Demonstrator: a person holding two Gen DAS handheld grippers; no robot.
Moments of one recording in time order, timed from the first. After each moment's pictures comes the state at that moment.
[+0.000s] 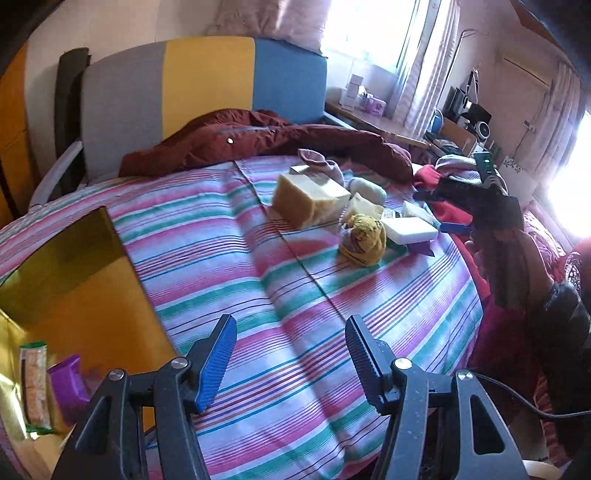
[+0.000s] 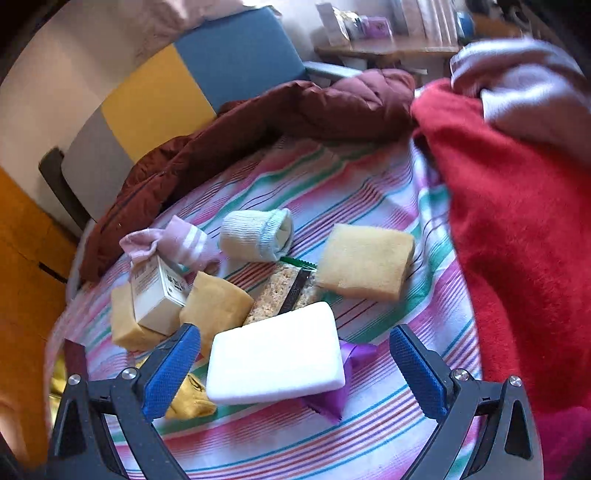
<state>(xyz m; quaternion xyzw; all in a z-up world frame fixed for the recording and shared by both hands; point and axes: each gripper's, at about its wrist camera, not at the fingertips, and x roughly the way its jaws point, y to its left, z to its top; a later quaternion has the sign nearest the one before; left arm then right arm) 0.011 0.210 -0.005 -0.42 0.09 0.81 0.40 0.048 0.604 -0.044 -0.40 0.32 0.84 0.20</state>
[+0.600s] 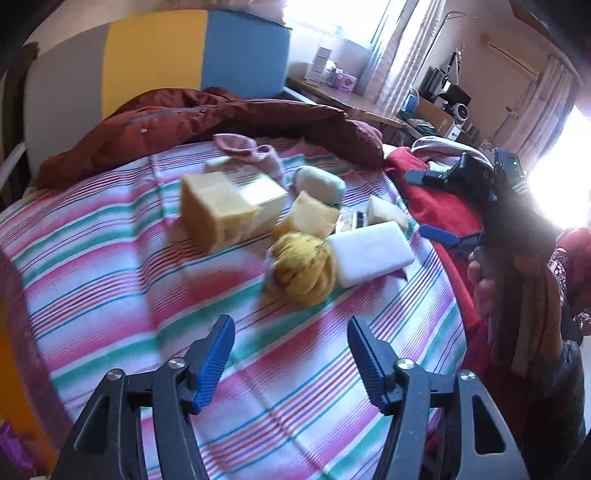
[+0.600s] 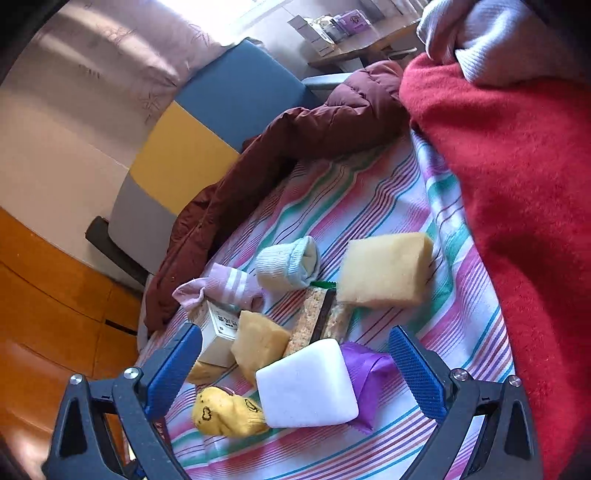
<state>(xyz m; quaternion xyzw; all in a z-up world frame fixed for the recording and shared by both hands) -0.010 0.338 -0.028 -0.45 0.10 0.76 0.46 0.075 0.628 -0.046 -0.30 0.44 0.84 0.15</state>
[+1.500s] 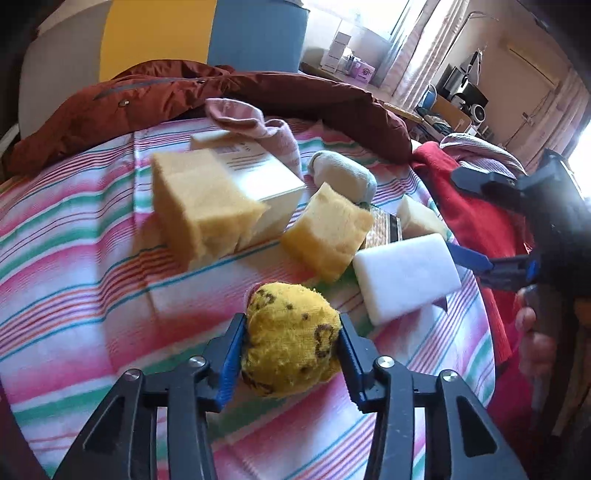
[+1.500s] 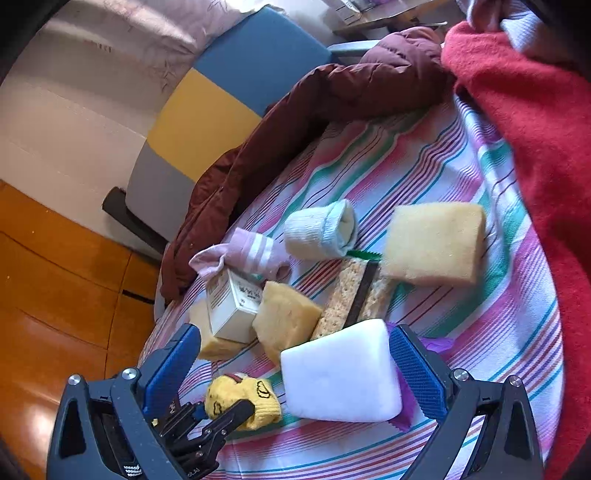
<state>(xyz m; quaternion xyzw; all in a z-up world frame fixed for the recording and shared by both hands) -0.040 0.377 -0.073 -0.48 0.09 0.76 0.43 0.049 0.614 -0.061 -0.34 0.45 0.83 0.07</state>
